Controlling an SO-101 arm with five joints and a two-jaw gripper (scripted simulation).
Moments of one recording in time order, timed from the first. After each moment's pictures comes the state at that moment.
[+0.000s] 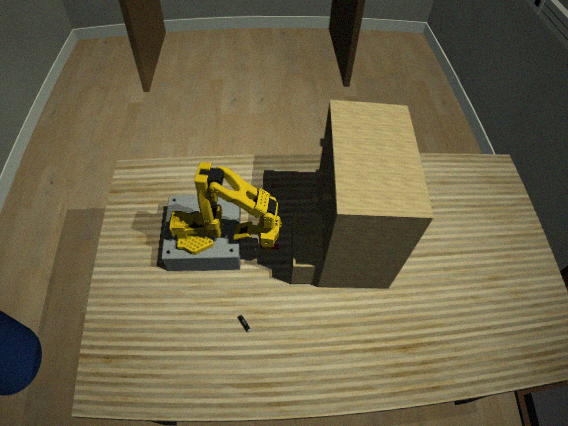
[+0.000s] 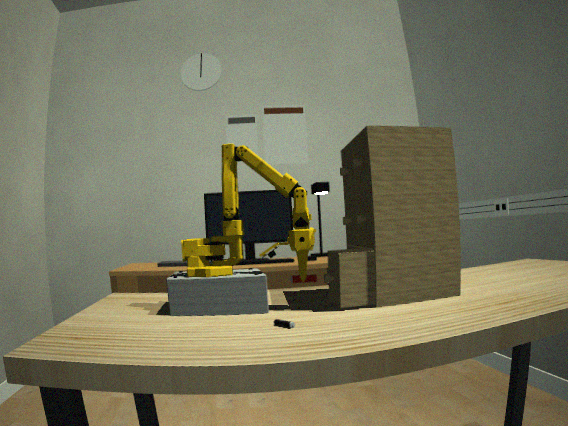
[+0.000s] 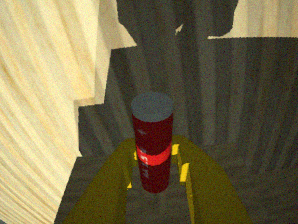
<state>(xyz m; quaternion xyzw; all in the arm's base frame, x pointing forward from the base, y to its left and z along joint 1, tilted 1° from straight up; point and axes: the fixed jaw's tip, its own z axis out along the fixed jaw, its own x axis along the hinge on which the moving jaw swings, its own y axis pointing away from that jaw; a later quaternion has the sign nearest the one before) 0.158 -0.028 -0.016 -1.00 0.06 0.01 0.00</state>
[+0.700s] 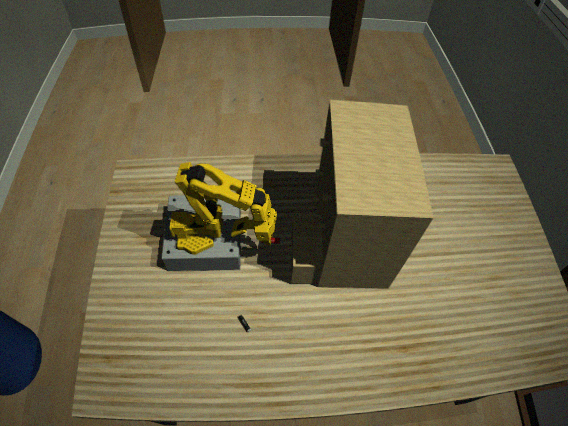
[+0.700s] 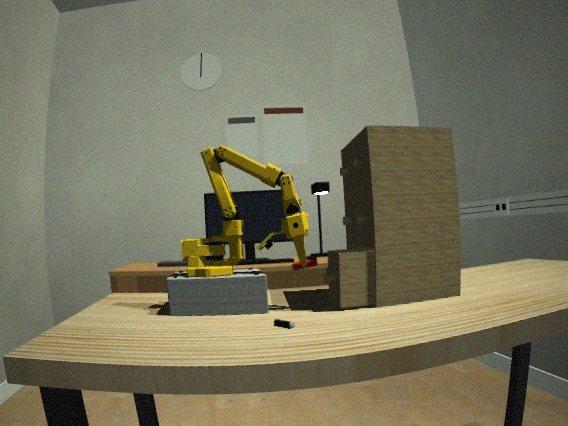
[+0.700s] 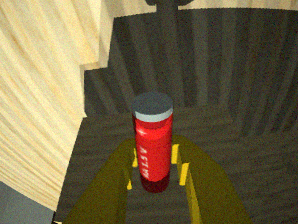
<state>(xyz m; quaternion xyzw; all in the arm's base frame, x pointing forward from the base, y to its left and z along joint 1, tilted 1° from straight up) 0.161 -0.028 0.012 -1.00 0.06 -0.07 -0.01</state>
